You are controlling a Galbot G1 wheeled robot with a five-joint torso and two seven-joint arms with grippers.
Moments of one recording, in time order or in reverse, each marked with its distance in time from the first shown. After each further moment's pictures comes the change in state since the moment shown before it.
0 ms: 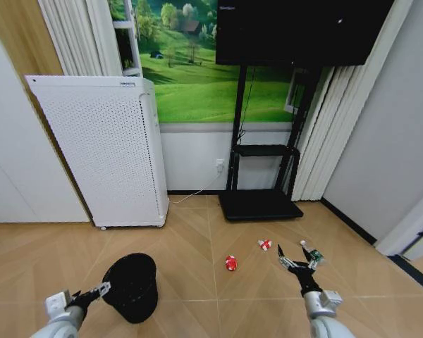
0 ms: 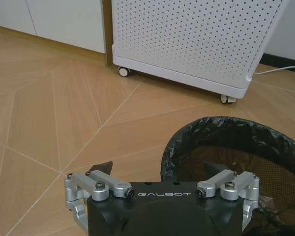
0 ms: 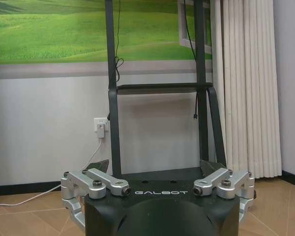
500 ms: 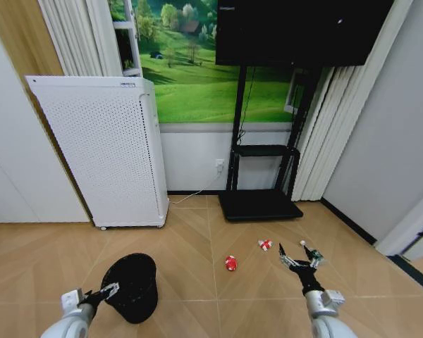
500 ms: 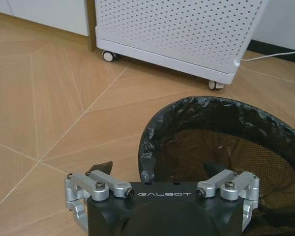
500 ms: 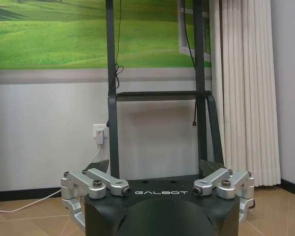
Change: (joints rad) left arm -0.034 -0.027 0.040 0.064 0.030 -0.001 0.037; right arm -0.004 -0.006 0.005 0.025 0.000 0.001 0.007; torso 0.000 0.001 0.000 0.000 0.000
